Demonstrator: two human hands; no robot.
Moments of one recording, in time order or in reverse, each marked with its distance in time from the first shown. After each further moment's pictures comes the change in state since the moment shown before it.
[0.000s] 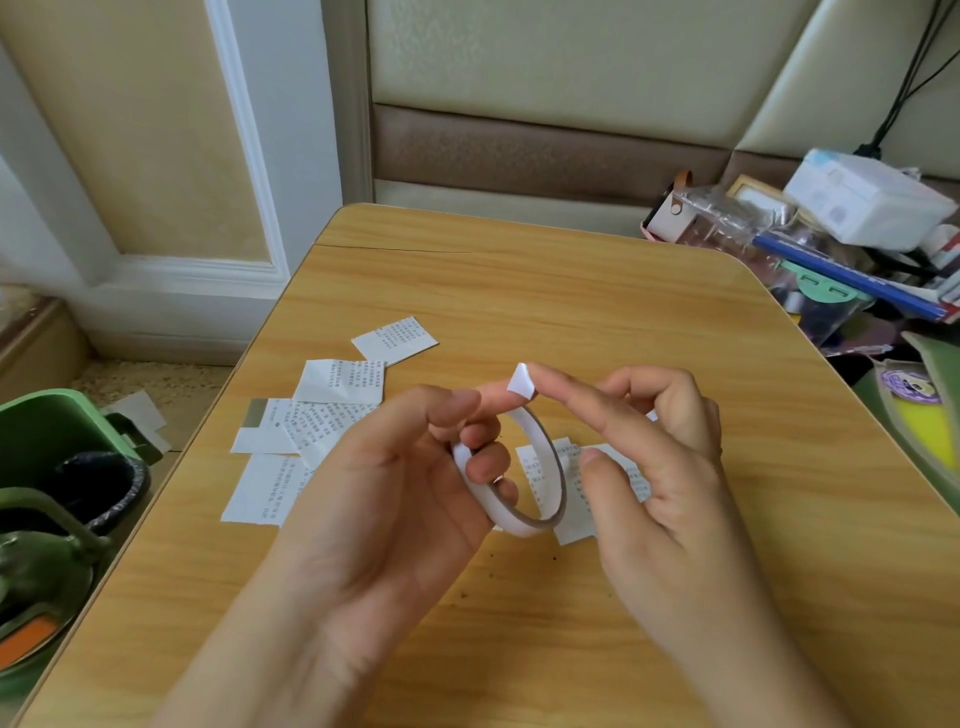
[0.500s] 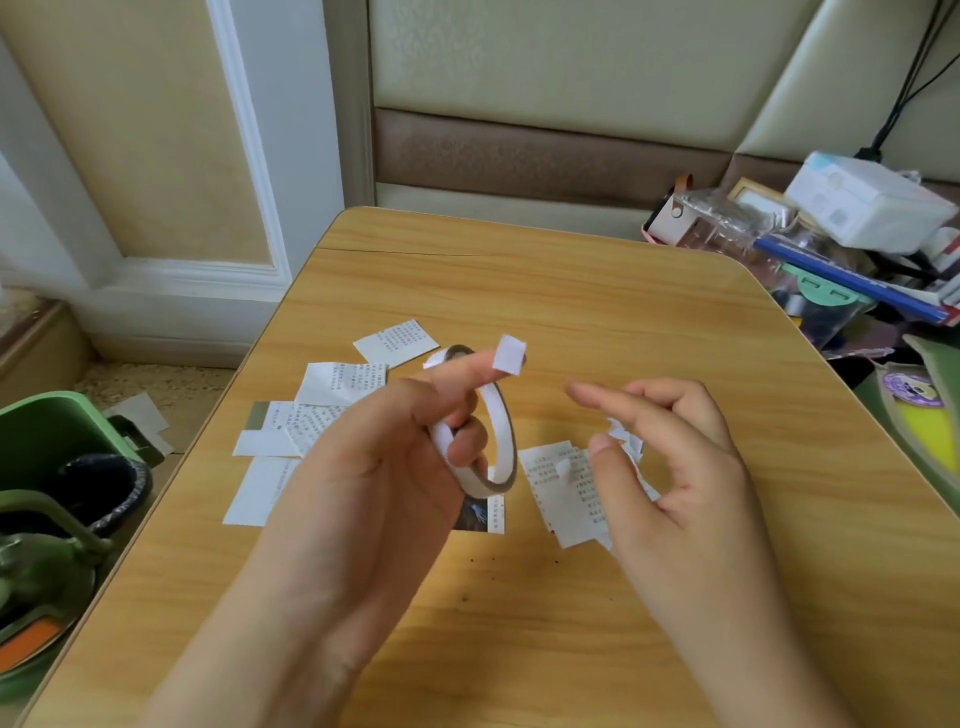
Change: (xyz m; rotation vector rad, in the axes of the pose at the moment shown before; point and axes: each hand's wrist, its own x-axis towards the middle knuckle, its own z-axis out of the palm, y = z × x) left_hand -0.006 0.007 0.002 0.213 0.027 0.211; right_hand 0.001 0.007 0.000 0.067 0.115 0.090
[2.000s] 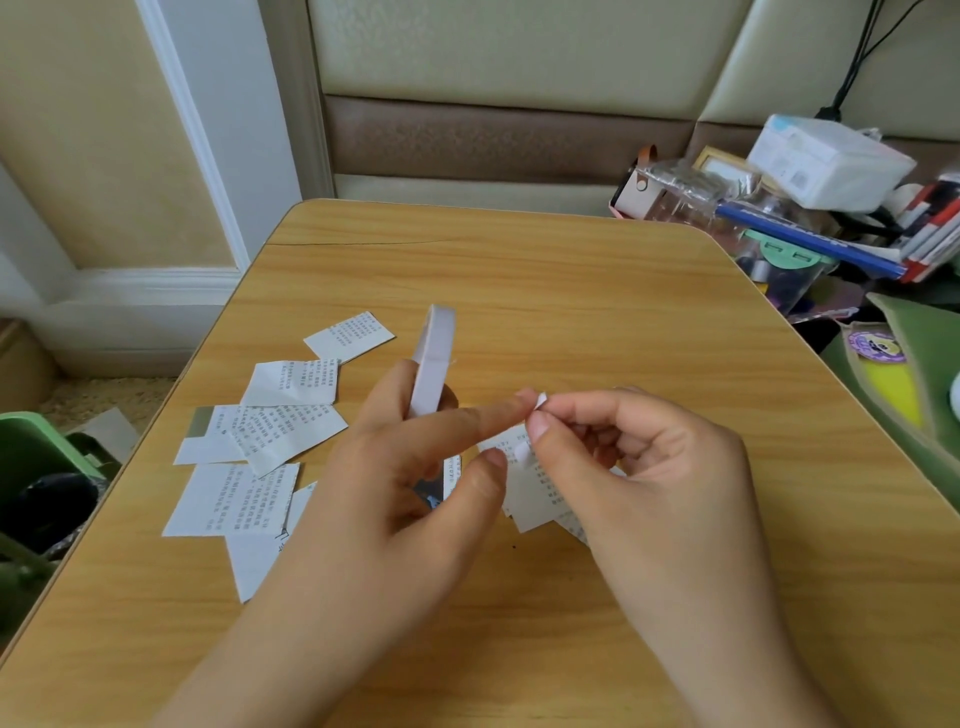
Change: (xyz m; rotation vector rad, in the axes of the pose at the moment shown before) left_hand -0.002 -0.026 0.006 1.060 -0.127 0.431; right_hand -0.002 -0.020 -0.013 0.334 0.057 0.241
